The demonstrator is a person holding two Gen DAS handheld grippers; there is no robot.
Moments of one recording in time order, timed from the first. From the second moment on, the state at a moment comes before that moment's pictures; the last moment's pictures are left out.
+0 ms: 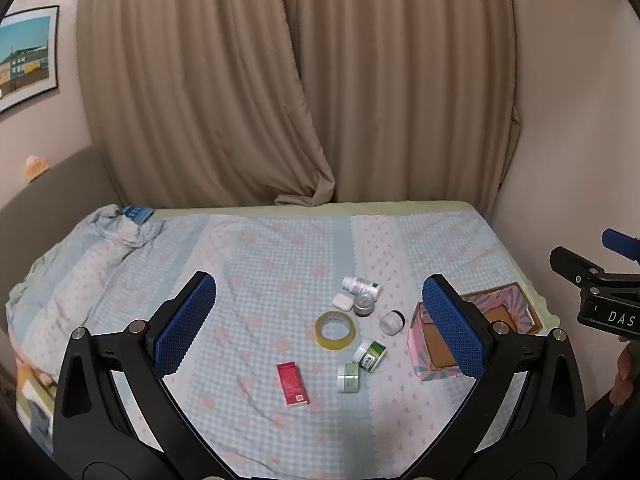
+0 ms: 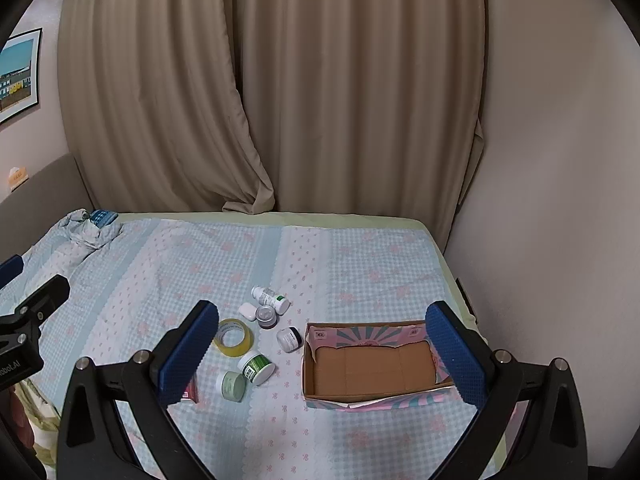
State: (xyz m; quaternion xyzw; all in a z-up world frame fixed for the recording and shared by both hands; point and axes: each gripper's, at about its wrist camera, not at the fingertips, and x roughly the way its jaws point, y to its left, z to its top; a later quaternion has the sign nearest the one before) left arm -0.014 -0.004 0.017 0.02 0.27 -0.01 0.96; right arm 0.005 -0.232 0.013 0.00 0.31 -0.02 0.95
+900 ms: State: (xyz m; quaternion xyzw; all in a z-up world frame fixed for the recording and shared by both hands) left arm -0.014 0.003 0.008 0.01 0.27 -0.01 0.96; right arm 0.010 -0.227 0.001 0.00 0.31 -0.01 0.95
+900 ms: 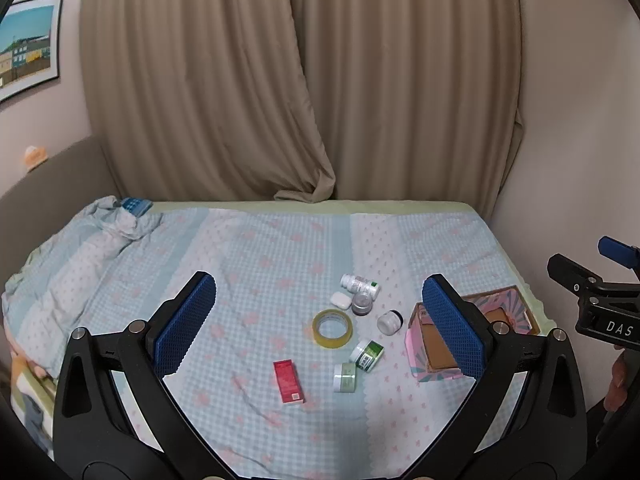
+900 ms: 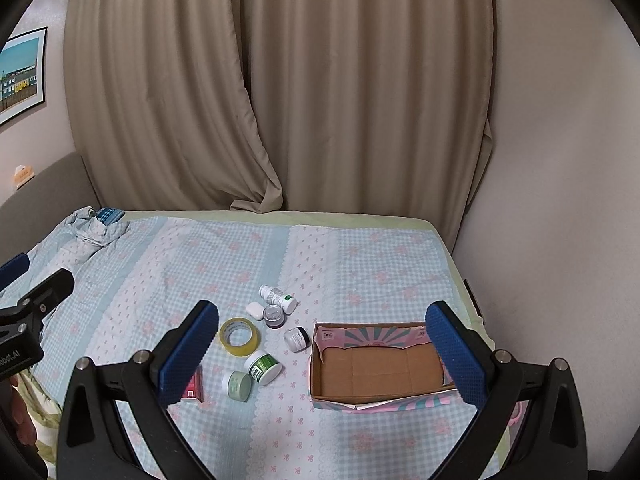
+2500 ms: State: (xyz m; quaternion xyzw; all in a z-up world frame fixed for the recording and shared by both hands) left arm -0.013 0.005 0.004 -0.01 0.27 -0.02 0.96; right arm -0.004 -0.215 -0.009 0.00 0.30 0.00 0.95
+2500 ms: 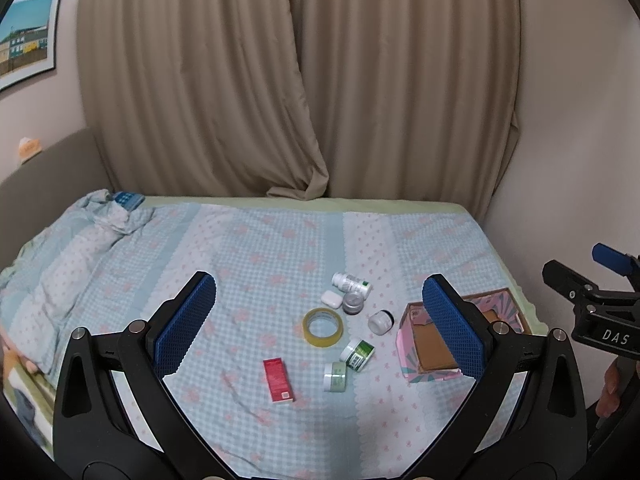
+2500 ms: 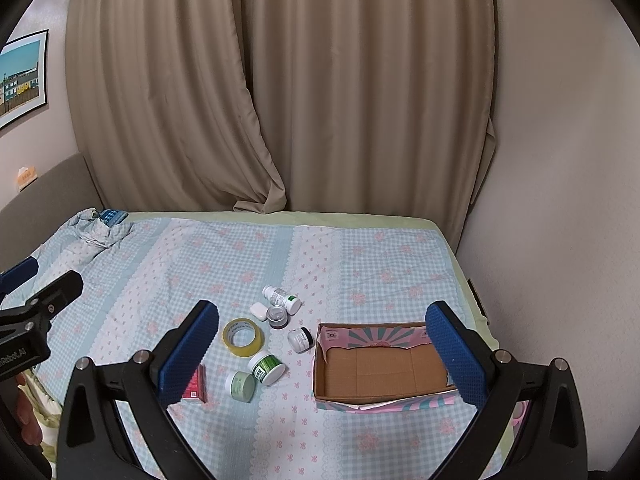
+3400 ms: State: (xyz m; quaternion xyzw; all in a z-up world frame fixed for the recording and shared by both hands) left arm 0.125 0.081 -0.087 0.09 0.39 -0.18 0.90; right arm 0.070 -0.150 -0.087 0.10 0.43 -0.05 0.89
